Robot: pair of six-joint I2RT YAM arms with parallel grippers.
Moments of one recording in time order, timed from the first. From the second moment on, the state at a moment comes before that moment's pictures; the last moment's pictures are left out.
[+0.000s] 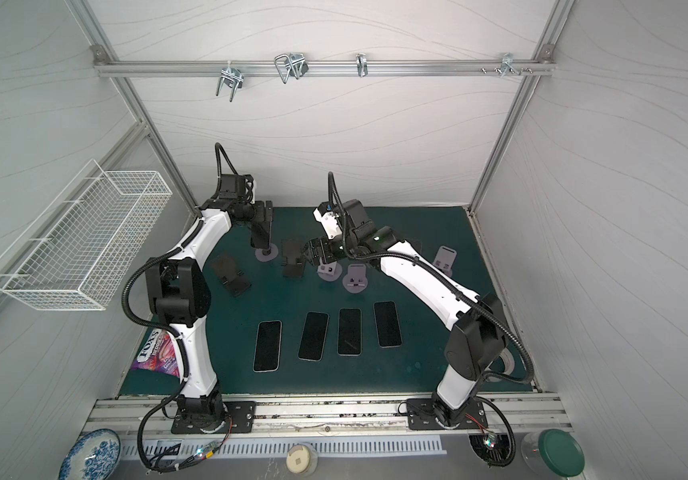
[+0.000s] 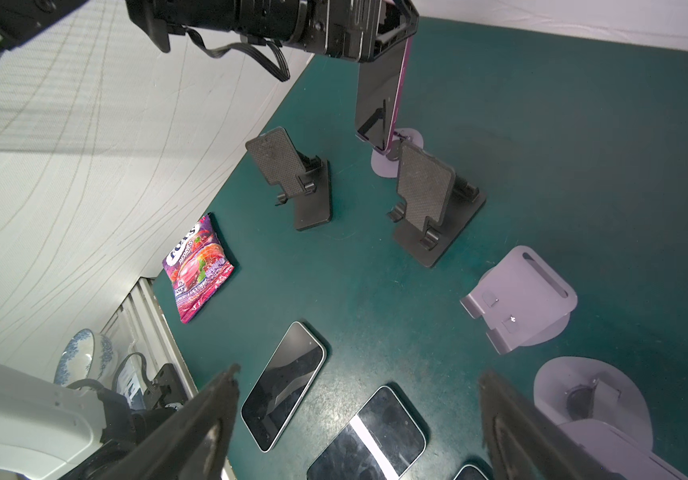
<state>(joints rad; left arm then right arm) -0.04 2.09 1.91 -0.61 0.06 -0.08 0.73 1.68 1.58 -0.58 -0.35 0.26</state>
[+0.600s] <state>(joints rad) -0.04 2.13 1.93 -0.62 0.06 -0.05 0.72 1.74 1.63 -0.58 -0.36 0.29</state>
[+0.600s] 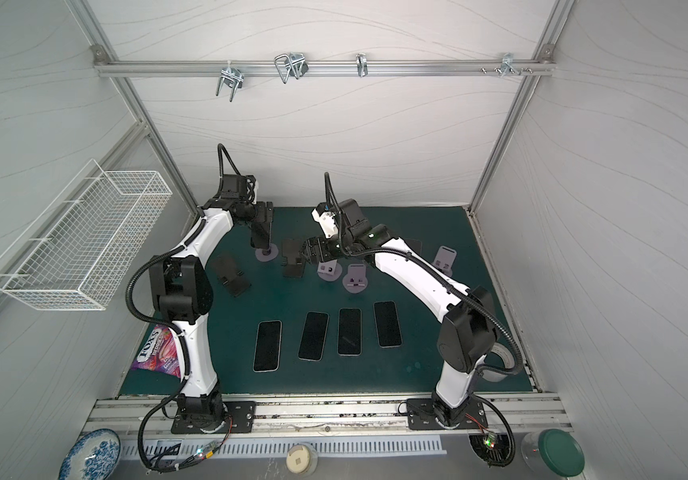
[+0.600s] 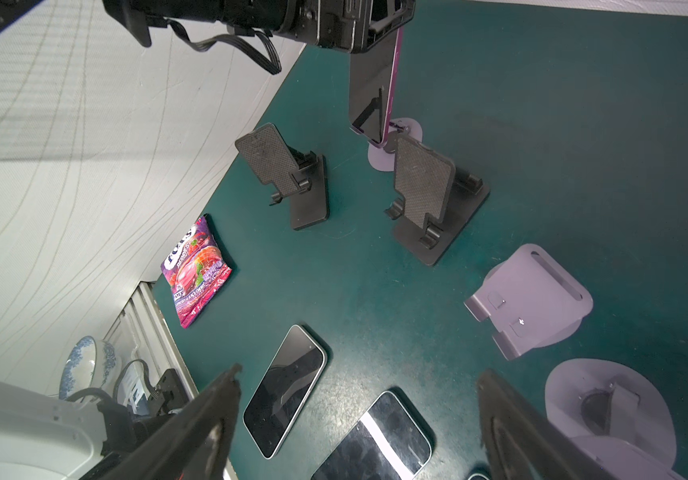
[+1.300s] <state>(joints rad) -0.04 2.15 1.93 -0.62 0.07 -0.03 0.70 1.75 1.64 -0.59 -0.38 0.32</state>
